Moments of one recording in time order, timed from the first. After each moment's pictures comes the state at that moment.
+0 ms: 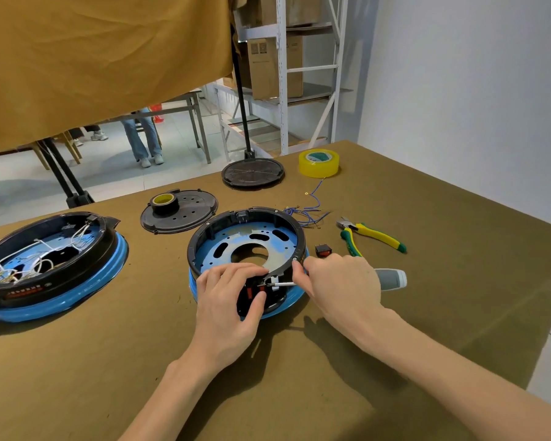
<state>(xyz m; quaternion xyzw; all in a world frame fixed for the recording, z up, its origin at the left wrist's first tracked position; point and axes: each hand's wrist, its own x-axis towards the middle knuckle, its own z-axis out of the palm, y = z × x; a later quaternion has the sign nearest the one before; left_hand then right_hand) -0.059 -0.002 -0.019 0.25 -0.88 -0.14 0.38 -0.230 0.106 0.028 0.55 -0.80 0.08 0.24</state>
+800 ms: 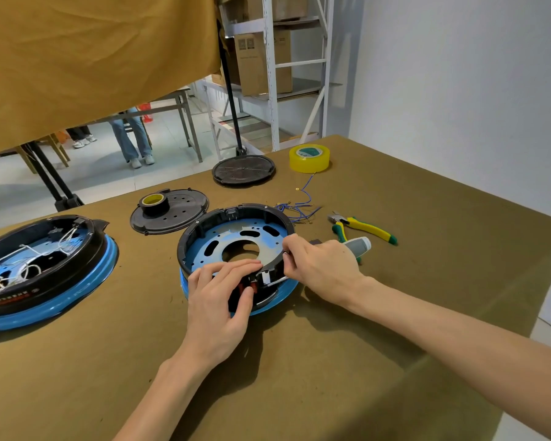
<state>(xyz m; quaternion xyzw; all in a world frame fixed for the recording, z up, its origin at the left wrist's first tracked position) -0.059 -0.005 -0.016 0.23 -0.88 -0.15 0.38 -0.266 0.083 0.009 0.67 -0.66 0.20 0.28</state>
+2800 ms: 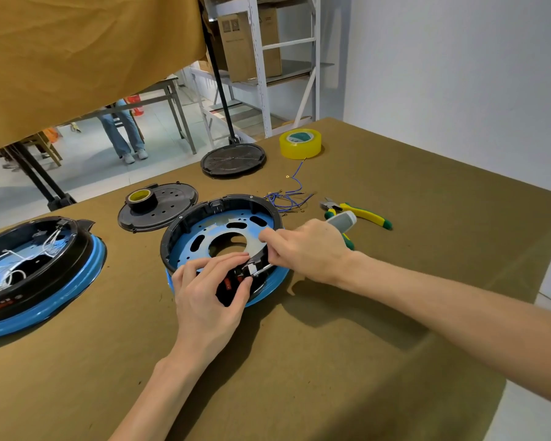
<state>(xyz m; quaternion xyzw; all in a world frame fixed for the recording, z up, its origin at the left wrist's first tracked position) -0.067 -0.001 -0.015 0.27 -0.87 -0.13 0.39 -0.281 0.069 0.015 0.74 -0.59 0.17 0.27</state>
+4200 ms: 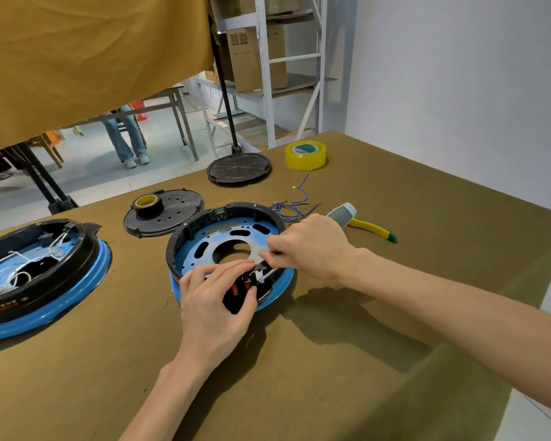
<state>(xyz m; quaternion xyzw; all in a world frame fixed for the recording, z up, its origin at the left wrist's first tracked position) -0.064 -0.006 -0.014 0.26 -0.87 -0.14 0.39 -0.270 0.064 0.055 0.72 -0.64 0.06 0.25</state>
